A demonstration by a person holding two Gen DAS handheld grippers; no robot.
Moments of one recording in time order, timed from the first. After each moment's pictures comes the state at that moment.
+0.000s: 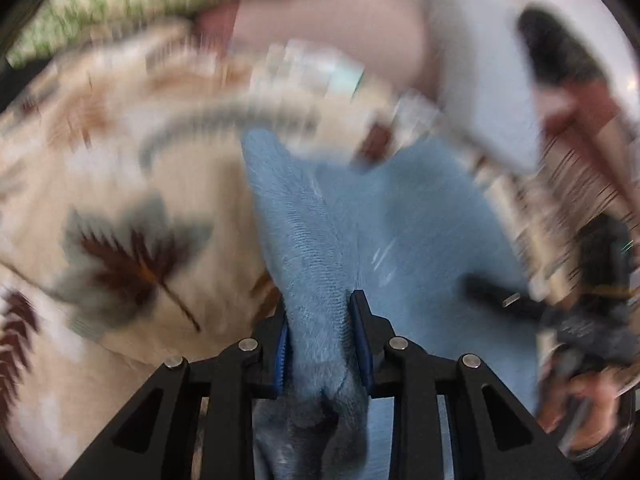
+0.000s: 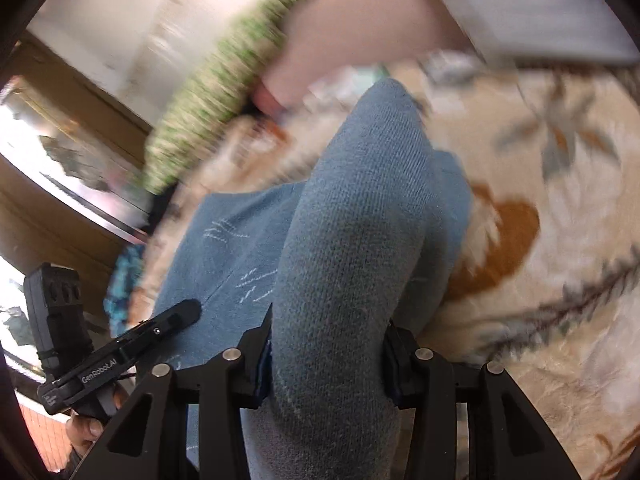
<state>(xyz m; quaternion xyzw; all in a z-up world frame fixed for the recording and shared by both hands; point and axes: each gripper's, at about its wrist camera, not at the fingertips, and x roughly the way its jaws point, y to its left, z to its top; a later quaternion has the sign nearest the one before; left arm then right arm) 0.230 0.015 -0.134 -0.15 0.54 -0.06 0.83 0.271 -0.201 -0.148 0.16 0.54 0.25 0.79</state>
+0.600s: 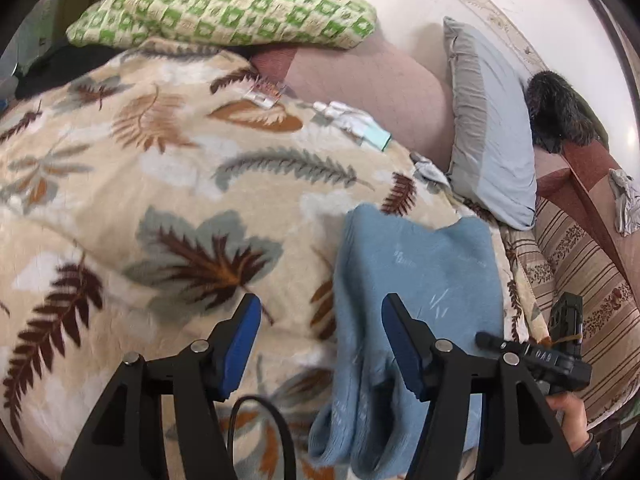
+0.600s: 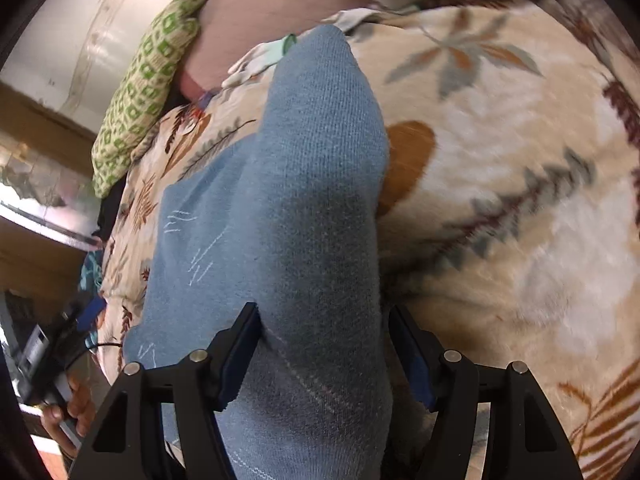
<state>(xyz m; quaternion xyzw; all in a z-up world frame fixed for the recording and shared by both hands) 0.171 0.080 -0.083 -0.23 0.45 -0.04 0.86 0.243 -0.263 -0.175 0.20 0.58 0.17 0.77</state>
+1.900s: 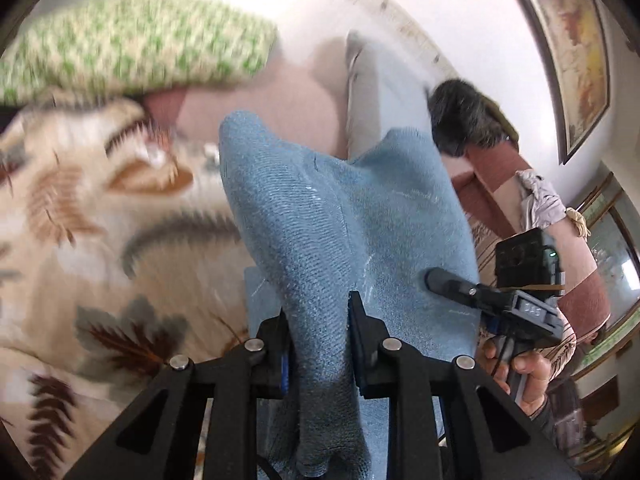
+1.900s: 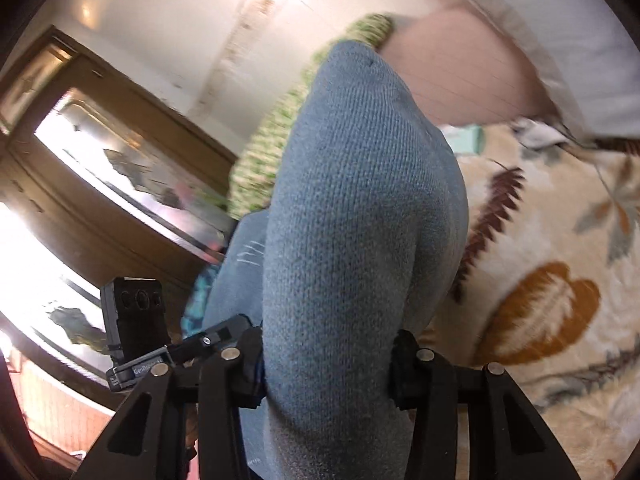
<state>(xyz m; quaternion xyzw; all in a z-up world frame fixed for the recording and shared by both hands) 0.214 0.089 0.024 -0.24 0.40 -0.21 0.86 0.284 -0.165 -0.023 0.23 0.46 0.37 0.78</state>
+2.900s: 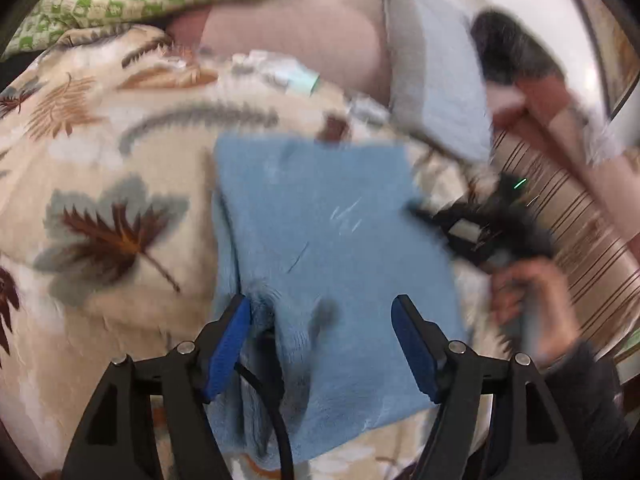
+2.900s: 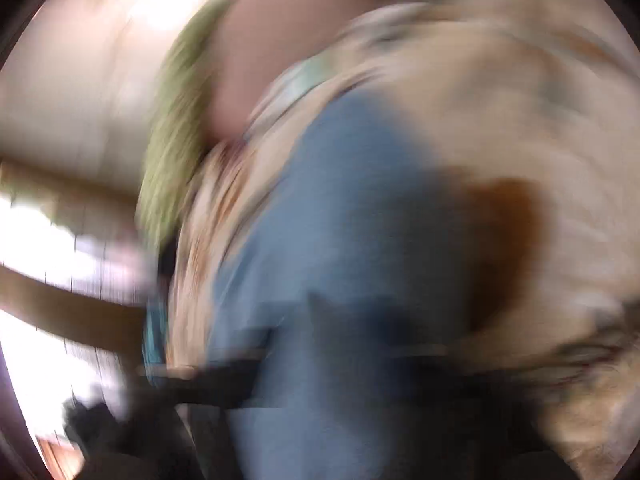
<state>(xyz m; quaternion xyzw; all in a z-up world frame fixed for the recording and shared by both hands) 0.179 0.014 -0.111 -0.17 0.49 -0.14 0.84 0.320 -0.262 -0.198 0.39 0.54 0.20 0.72</state>
